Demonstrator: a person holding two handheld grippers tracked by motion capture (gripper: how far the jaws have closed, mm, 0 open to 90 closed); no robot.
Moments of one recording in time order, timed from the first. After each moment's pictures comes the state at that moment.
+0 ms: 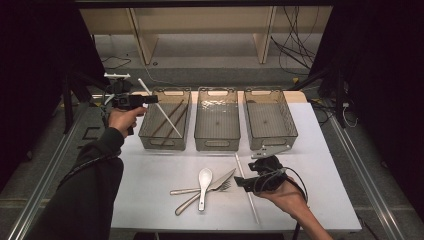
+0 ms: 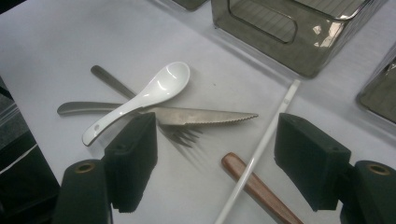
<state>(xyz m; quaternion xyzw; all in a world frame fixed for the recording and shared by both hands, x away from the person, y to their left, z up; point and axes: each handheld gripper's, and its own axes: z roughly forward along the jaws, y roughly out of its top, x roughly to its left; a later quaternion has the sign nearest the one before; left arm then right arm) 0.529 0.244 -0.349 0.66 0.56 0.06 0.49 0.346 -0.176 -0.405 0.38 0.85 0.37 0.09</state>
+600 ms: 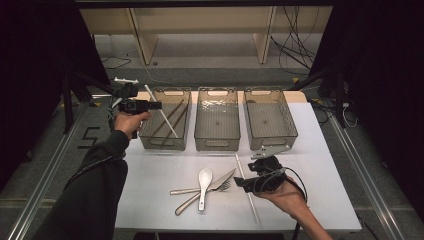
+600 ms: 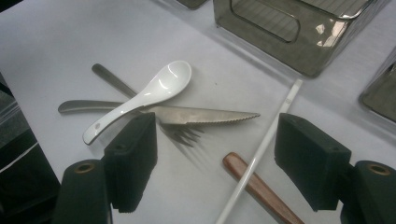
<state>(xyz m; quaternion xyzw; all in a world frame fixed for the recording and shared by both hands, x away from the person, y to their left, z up) 0.534 0.236 -0.369 0.68 0.57 0.05 0.46 0.346 -0.175 -0.405 0.38 0.85 0.36 0.09</state>
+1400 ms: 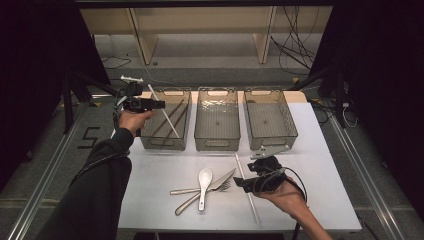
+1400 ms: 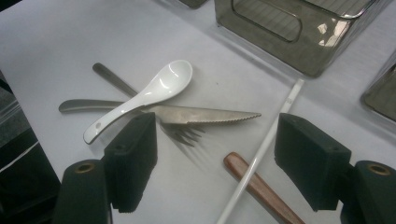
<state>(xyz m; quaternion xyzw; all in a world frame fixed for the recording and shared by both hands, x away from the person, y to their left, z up) 0.545 0.224 -0.369 0.68 0.58 0.06 0.44 0.346 -0.174 -0.406 0.37 0.85 0.36 0.09</state>
